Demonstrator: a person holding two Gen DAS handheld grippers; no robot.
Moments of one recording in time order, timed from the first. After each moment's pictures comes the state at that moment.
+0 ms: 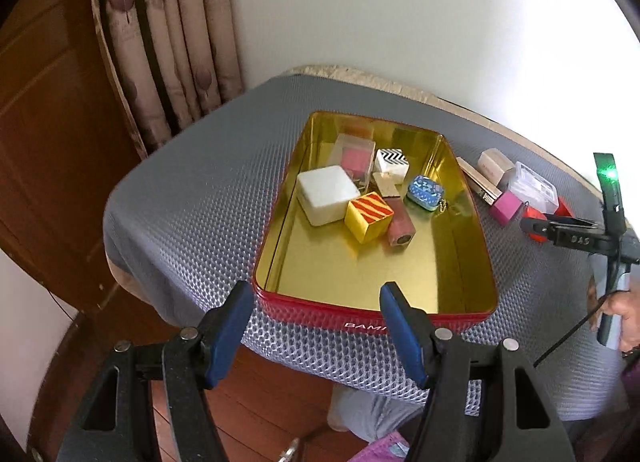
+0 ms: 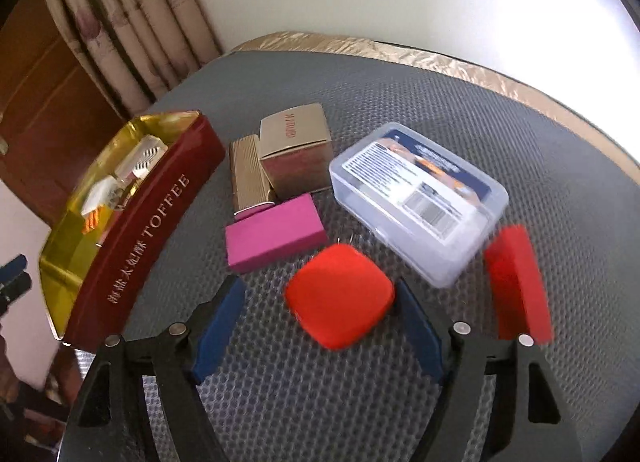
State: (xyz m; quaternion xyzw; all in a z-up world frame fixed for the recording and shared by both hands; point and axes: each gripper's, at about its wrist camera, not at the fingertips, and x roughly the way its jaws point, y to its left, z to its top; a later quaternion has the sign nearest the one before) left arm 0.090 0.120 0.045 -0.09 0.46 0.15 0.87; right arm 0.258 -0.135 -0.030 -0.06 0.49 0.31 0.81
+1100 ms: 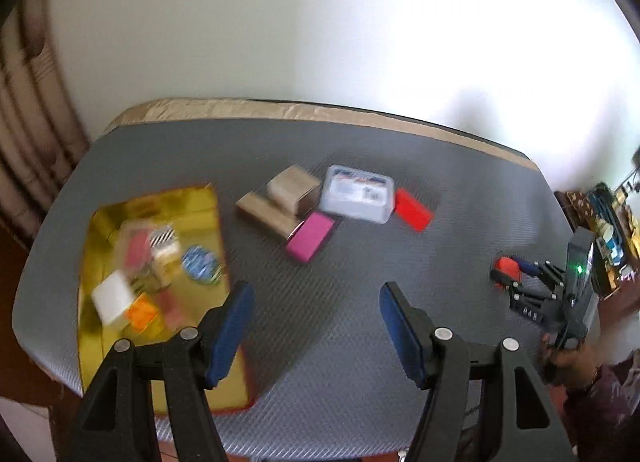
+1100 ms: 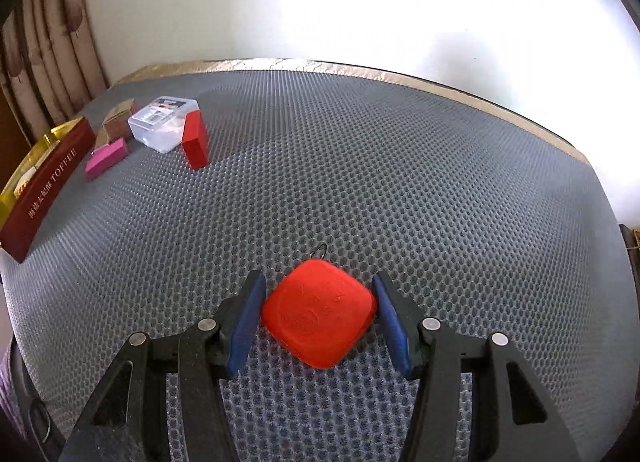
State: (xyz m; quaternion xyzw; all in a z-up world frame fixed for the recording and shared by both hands) left arm 0.206 -0.035 0.104 -0.02 0.48 -0.09 0.87; right arm 0.166 -0.356 -0.026 -0.05 0.45 0.10 0.89
